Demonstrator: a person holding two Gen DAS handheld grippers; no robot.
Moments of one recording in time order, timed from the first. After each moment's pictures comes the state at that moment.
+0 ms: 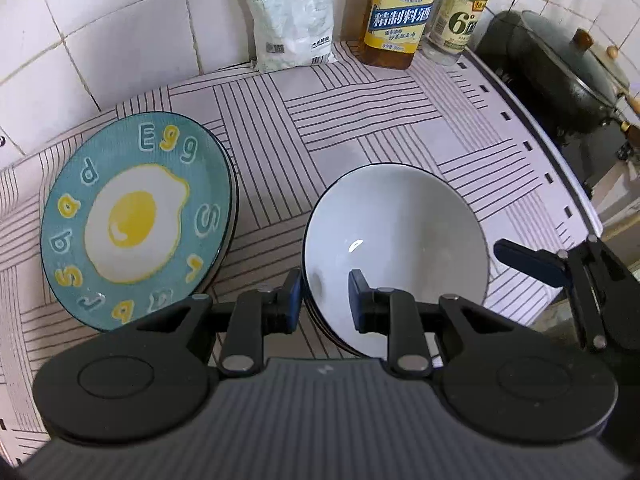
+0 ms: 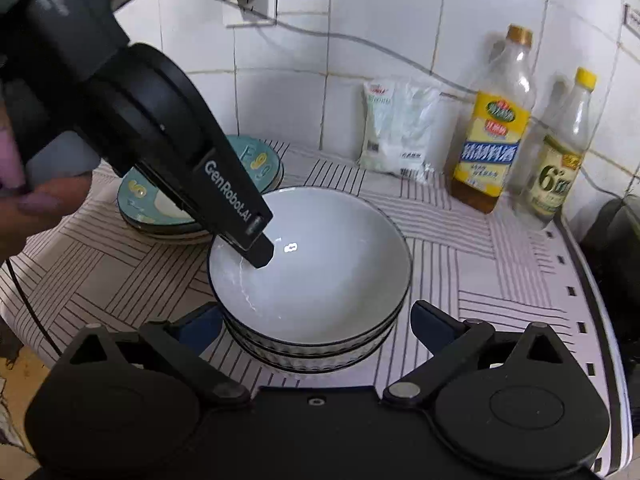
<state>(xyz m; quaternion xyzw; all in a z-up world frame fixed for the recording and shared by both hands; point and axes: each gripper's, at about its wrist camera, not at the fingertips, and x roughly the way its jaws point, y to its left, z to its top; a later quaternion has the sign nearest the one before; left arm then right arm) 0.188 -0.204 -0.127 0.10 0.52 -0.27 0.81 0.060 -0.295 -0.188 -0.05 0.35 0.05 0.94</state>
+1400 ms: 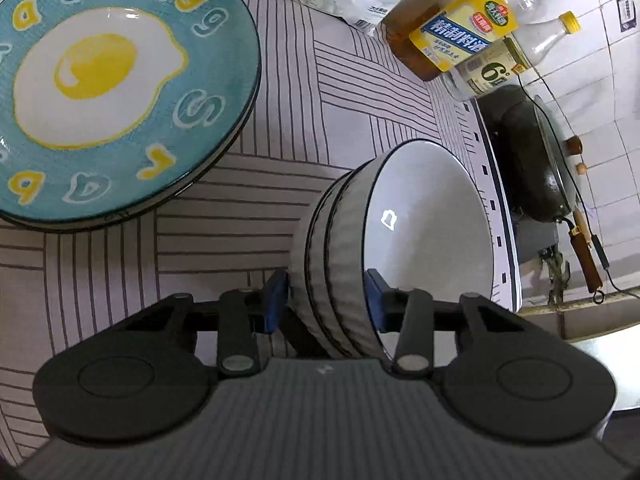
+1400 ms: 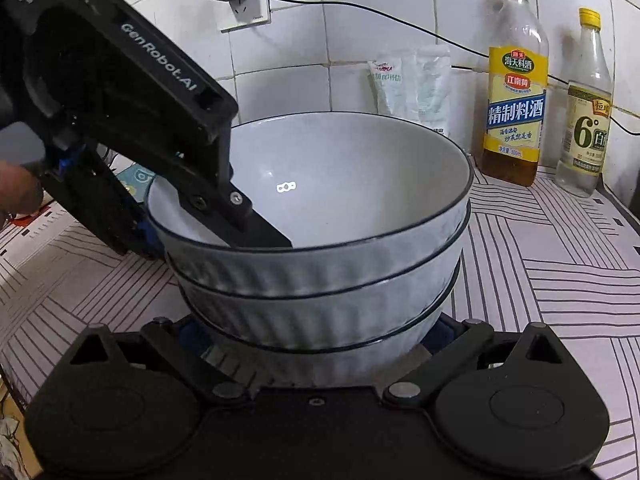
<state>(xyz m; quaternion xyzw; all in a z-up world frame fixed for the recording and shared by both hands) 0.211 -0.153 -0.209 -0.15 0.58 -0.29 0.74 0.082 -0.305 -0.274 0.02 0.29 0.09 0.95</state>
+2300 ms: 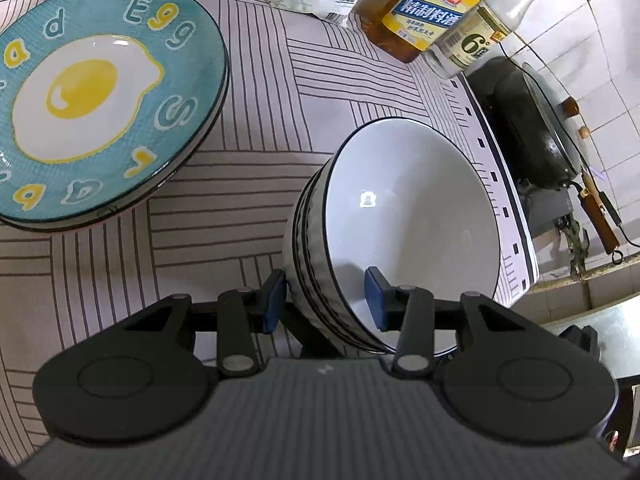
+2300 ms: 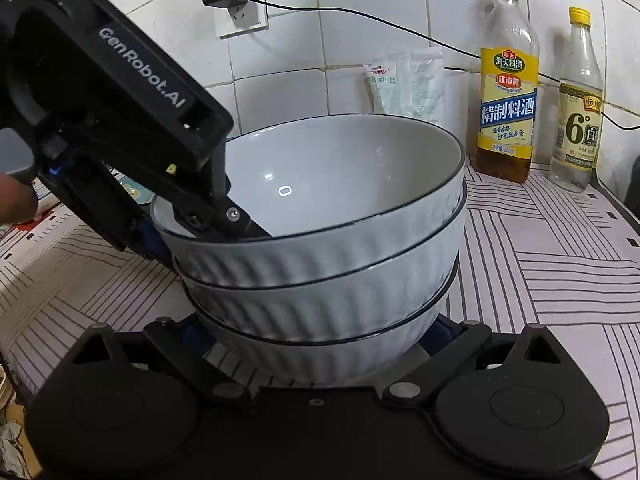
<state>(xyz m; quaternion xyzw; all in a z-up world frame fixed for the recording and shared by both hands) 0.191 -0.165 -0.198 -0.09 0.57 -0.31 0.76 0.070 -0.307 -0.272 0.02 0.28 0.08 0.96</state>
